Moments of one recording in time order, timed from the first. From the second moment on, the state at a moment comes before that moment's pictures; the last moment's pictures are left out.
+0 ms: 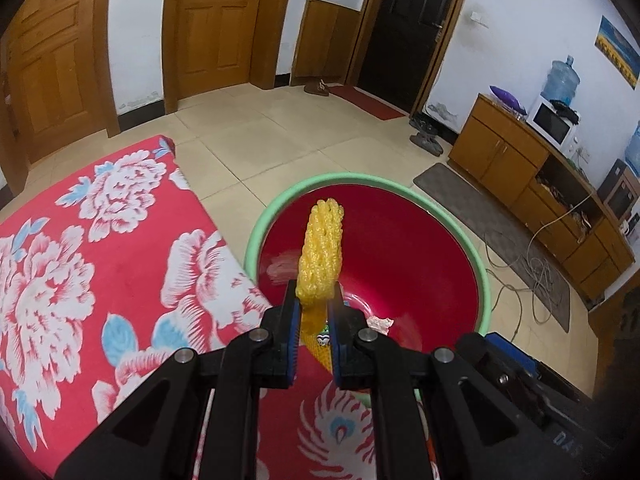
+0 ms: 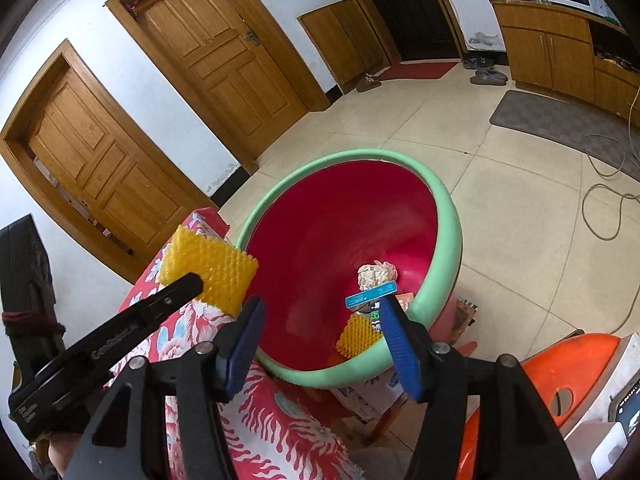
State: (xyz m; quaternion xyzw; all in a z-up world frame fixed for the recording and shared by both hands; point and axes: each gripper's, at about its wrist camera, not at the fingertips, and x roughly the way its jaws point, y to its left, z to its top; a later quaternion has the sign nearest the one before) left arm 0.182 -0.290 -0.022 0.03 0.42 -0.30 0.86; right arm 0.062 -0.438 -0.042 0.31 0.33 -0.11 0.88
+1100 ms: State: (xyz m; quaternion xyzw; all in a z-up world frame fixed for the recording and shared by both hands) left arm 0.149 -0.206 0.000 0.01 0.41 -0.19 0.89; right arm 0.042 -0.402 -0.015 0.29 0.33 -0.09 0.89
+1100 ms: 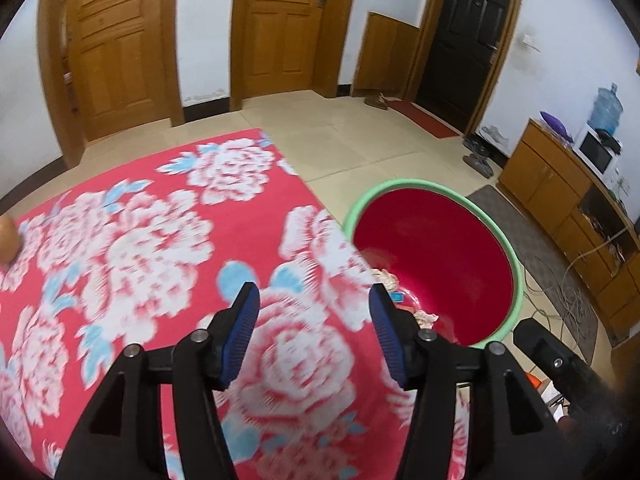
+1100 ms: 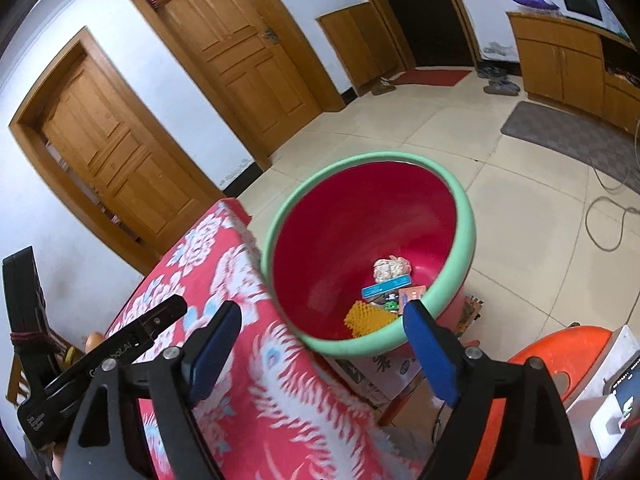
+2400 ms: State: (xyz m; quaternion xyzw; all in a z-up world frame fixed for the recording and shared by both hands) left arm 0.007 -0.042 0.041 -0.05 0.36 -0.01 0.93; right arm -0.039 -0.260 0.038 0.15 0.31 0.03 0.94
